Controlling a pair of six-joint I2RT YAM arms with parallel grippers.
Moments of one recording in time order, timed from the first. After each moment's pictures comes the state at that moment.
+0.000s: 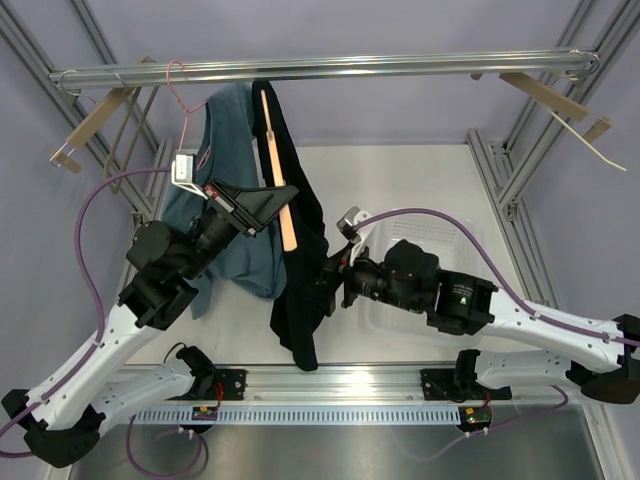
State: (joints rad) left arm -0.73 0.82 1.03 0.15 0.09 -1.02; right arm 1.22 1.04 1.09 -0.23 0.10 0.39
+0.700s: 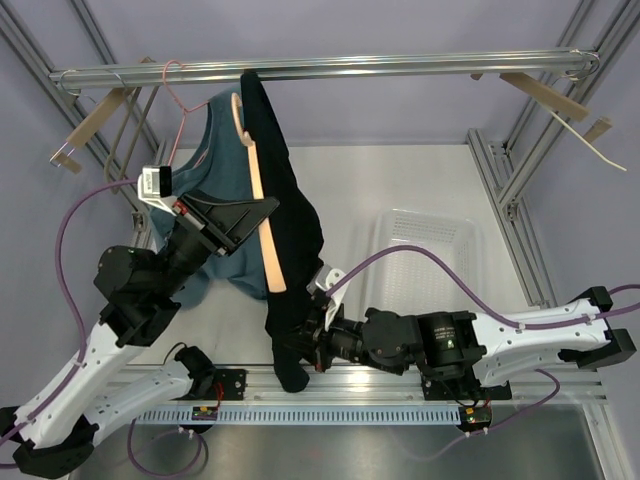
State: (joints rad) left arm -0.75 0.71 1.00 0.23 0.14 -1.11; right arm 1.66 1.14 1.16 -0.17 0.42 0.44
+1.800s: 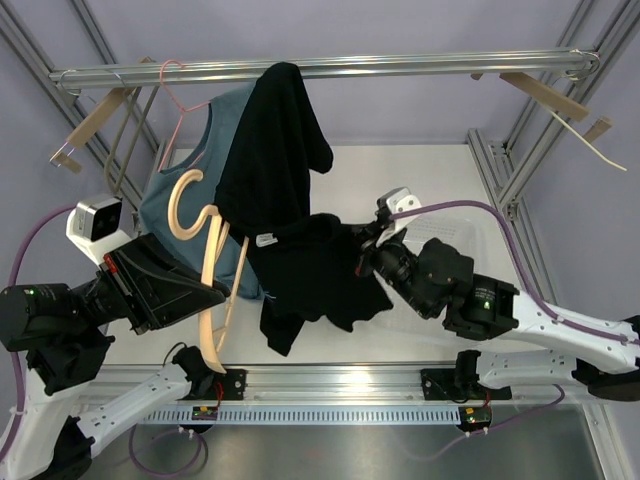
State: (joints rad) left arm -0.74 0.56 1.25 -0.08 0.63 -1.14; right arm 1.33 1.00 1.17 -0.14 0.64 0.11
